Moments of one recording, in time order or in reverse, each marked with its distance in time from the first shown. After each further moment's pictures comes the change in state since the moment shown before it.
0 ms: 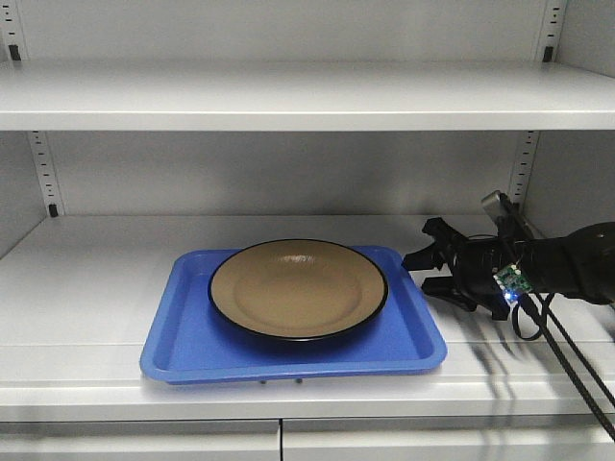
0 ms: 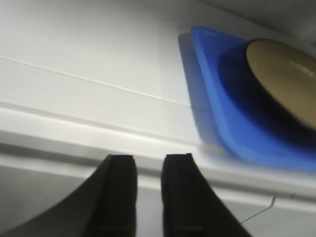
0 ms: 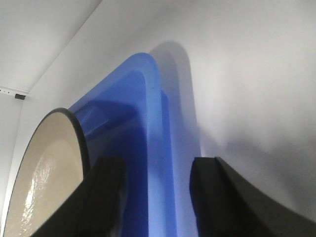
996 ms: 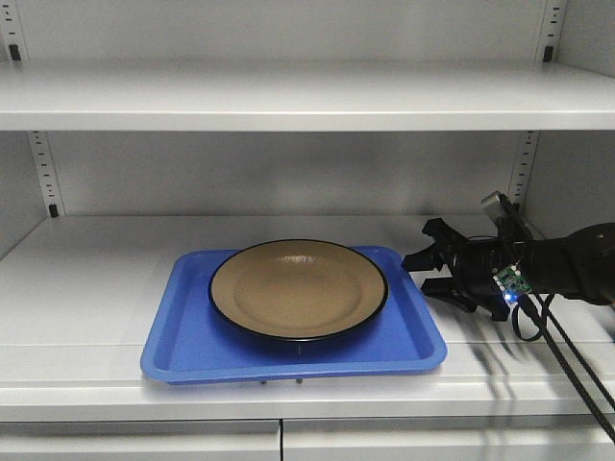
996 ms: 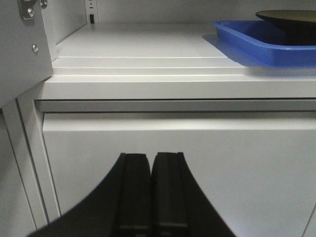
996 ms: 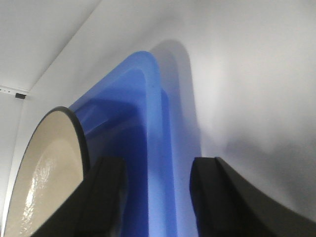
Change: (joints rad) left arm 0.025 -0.863 0.683 0.321 -0.148 0.003; right arm 0.000 0.000 -0.001 0.003 0.003 0.000
